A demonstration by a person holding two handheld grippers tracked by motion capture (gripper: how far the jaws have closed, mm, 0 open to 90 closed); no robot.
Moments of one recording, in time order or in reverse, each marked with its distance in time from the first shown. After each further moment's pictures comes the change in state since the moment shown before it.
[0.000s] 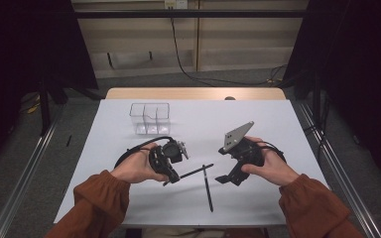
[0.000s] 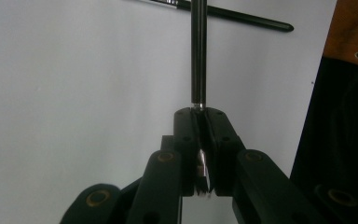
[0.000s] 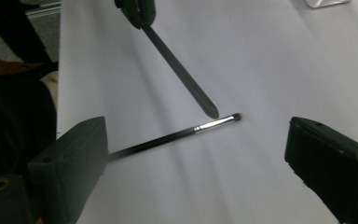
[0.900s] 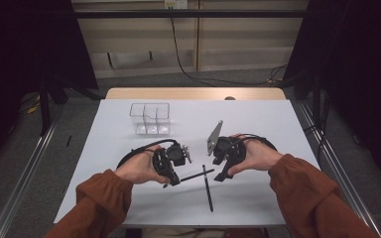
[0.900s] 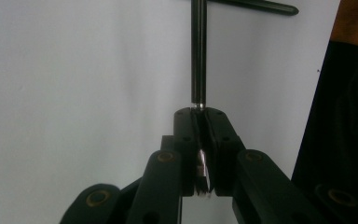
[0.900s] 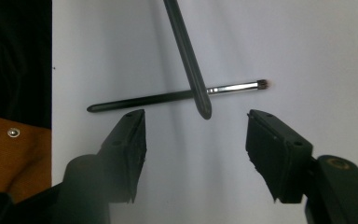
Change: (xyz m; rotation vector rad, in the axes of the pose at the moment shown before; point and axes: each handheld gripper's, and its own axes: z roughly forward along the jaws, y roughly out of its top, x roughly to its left) left arm -0.005 0.006 0.010 0.050 0.003 0.014; right arm -0.016 0.026 0.030 0.349 0.127 -0.110
